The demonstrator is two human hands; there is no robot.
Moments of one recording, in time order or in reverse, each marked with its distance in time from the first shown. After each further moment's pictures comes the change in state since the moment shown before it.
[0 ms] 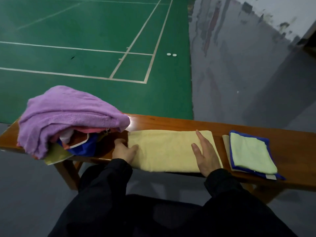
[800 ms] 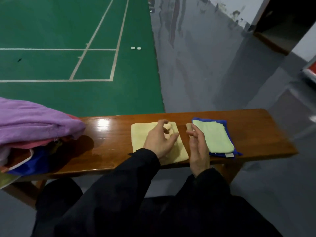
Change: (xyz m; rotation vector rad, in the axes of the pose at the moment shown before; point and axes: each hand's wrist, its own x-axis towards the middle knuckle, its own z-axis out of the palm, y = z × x) left_hand -0.110 0.111 0.153 0.193 -0.403 0.709; right_hand -0.047 0.012 -0.059 0.366 0.438 0.060
